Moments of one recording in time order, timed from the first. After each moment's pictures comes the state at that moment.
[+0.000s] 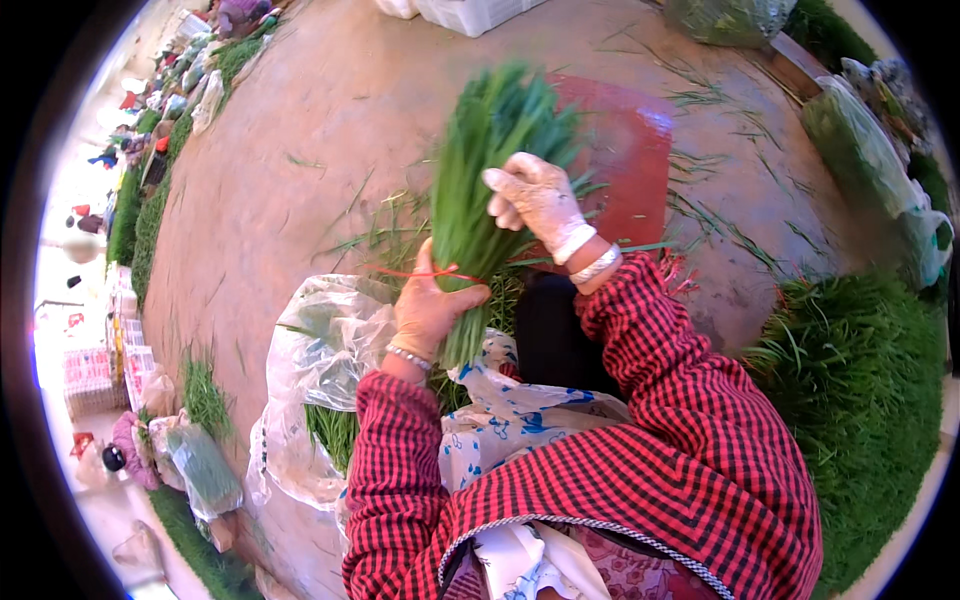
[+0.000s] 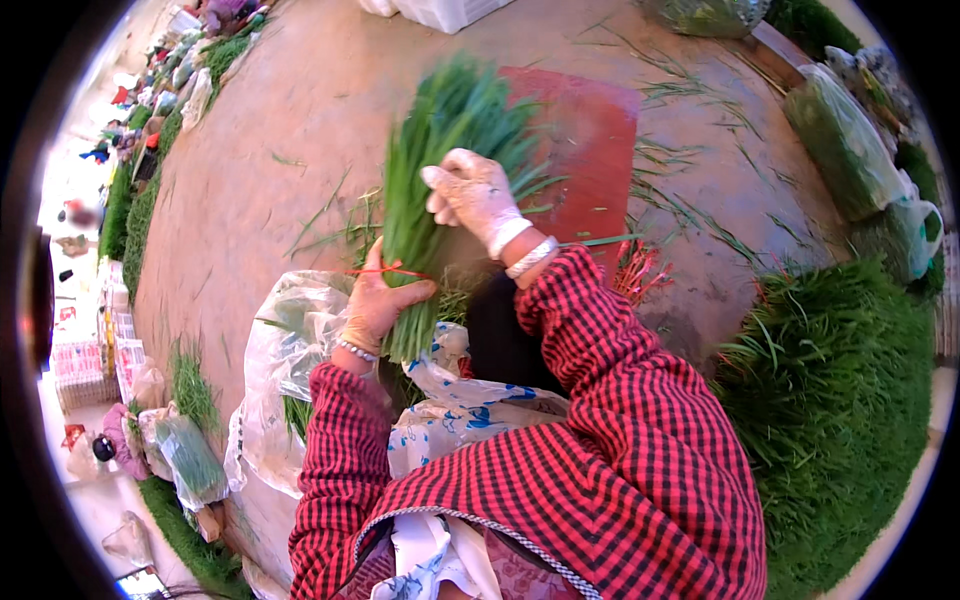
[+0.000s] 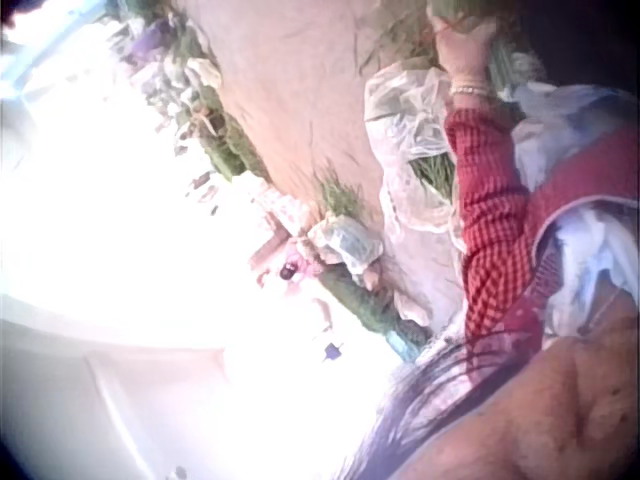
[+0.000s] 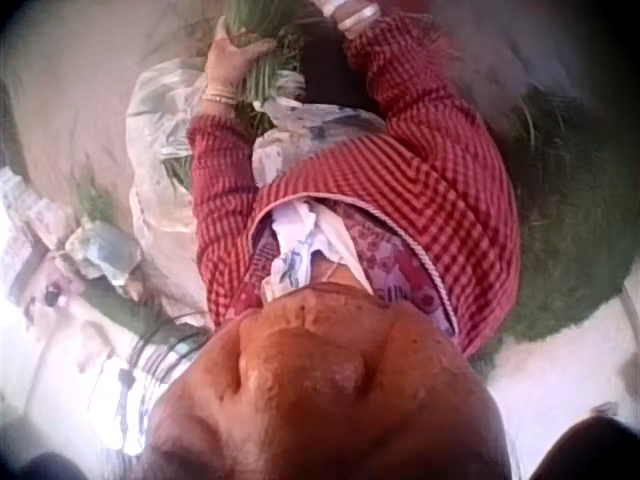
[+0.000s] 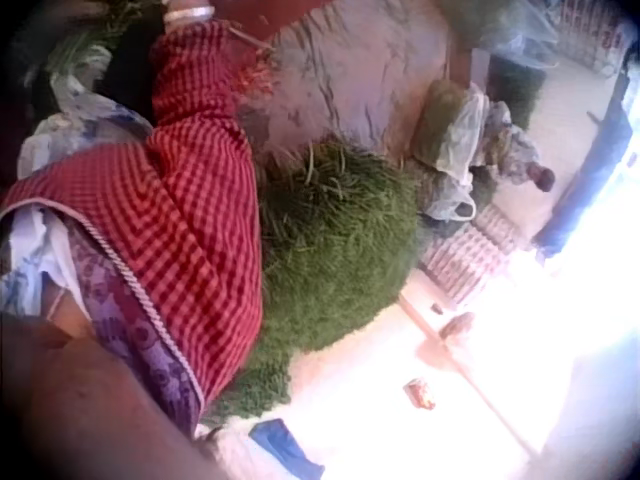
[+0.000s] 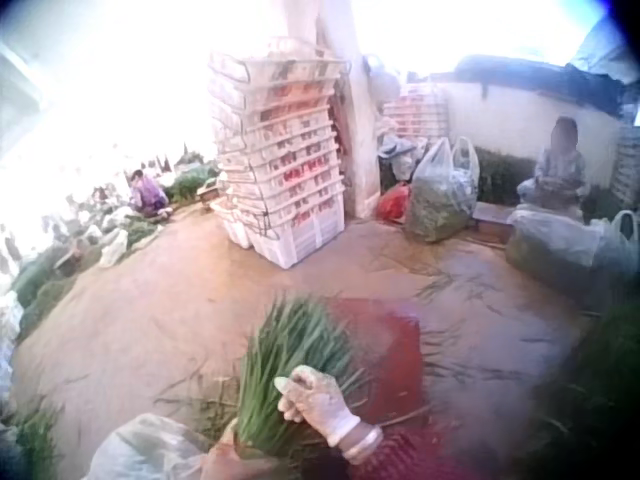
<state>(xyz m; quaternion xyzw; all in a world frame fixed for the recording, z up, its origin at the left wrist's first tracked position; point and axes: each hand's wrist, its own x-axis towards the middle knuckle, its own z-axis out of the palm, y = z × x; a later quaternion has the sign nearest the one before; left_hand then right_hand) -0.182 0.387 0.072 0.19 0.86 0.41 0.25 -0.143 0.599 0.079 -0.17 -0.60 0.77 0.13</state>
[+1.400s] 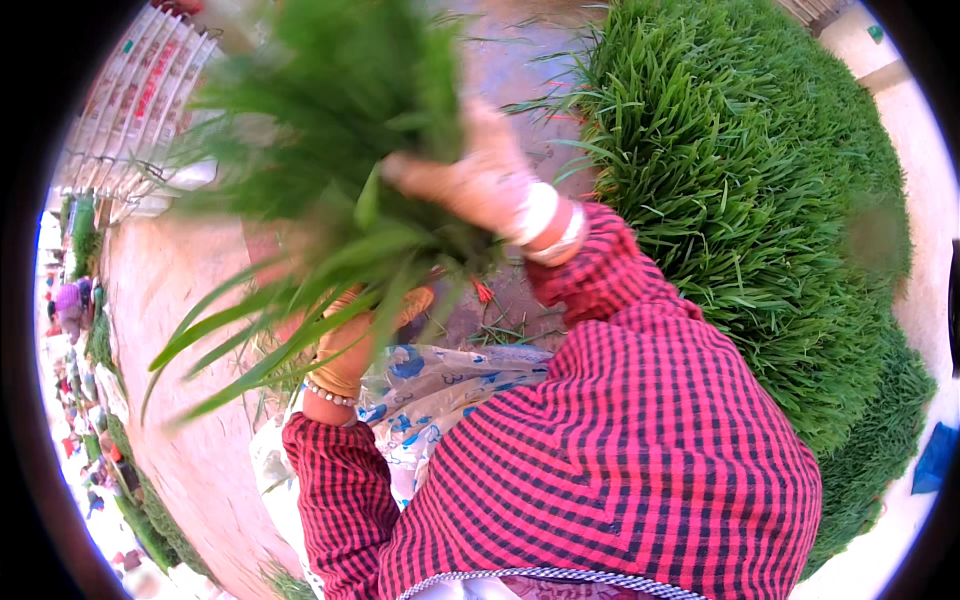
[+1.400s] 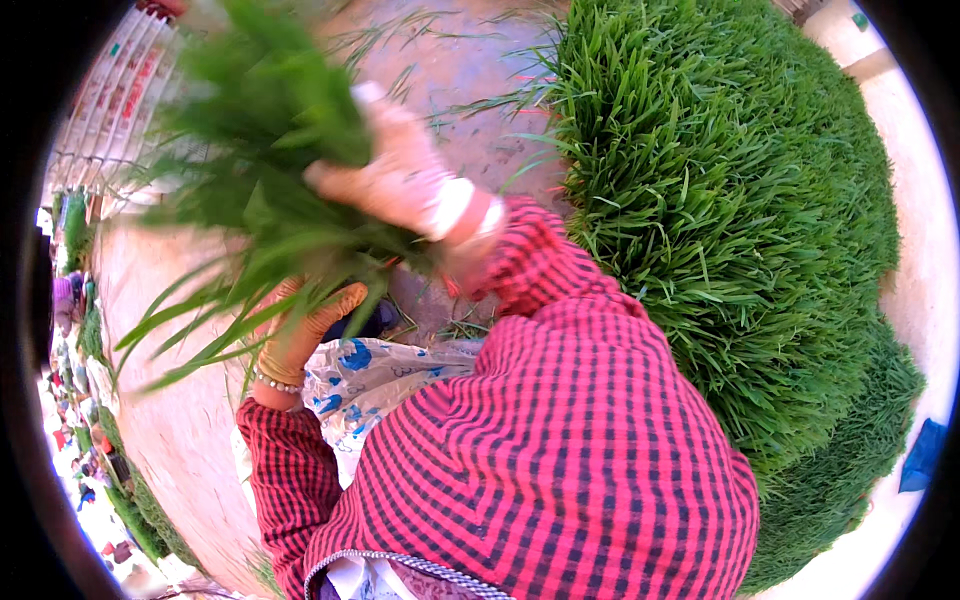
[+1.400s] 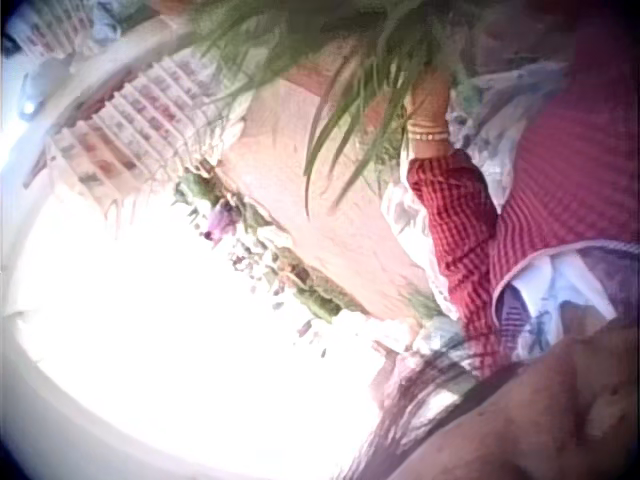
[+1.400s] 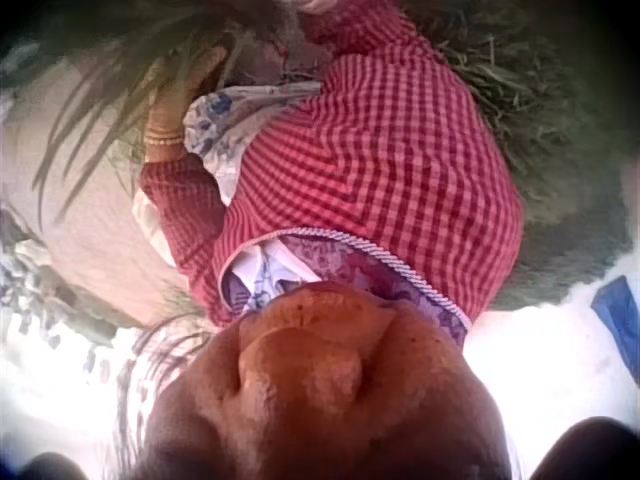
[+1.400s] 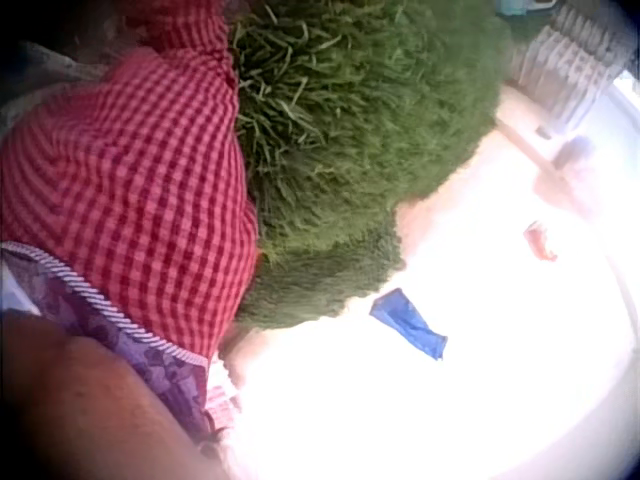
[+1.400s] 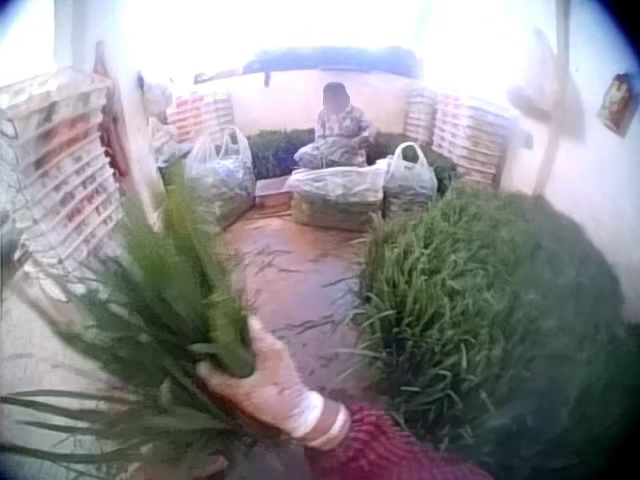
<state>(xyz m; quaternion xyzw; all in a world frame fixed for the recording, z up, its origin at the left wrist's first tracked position) 0.033 0.620 0.139 0.59 0.68 0.27 0.35 0.198 0.778 0.147 -0.24 -0.69 0.49 0.48</state>
